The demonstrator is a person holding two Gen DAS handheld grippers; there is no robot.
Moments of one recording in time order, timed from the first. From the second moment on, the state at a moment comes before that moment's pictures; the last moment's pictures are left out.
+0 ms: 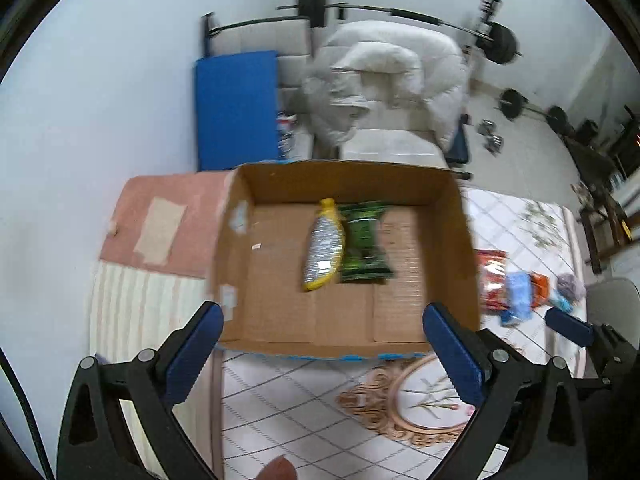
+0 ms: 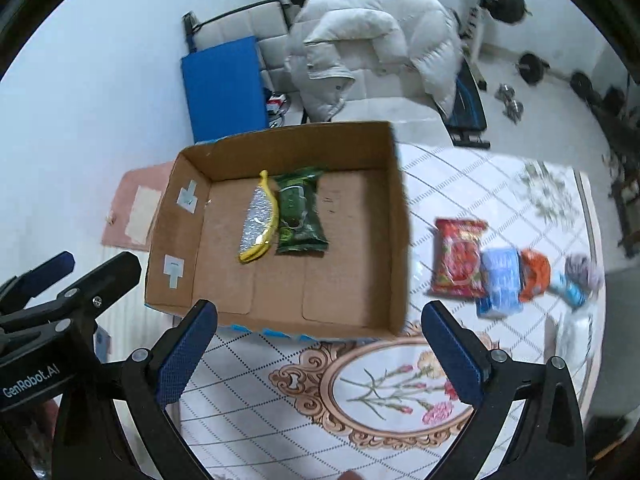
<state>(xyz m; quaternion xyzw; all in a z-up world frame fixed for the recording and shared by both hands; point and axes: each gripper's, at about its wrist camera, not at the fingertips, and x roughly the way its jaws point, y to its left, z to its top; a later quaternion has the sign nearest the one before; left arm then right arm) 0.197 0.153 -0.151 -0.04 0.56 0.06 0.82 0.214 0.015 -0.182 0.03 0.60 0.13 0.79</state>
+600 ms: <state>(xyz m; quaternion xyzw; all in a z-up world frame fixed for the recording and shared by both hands) 0.361 -0.128 -0.326 0.13 0.72 -0.06 0.68 0.227 -0.393 -0.309 0.27 0.68 -0.15 0.66</state>
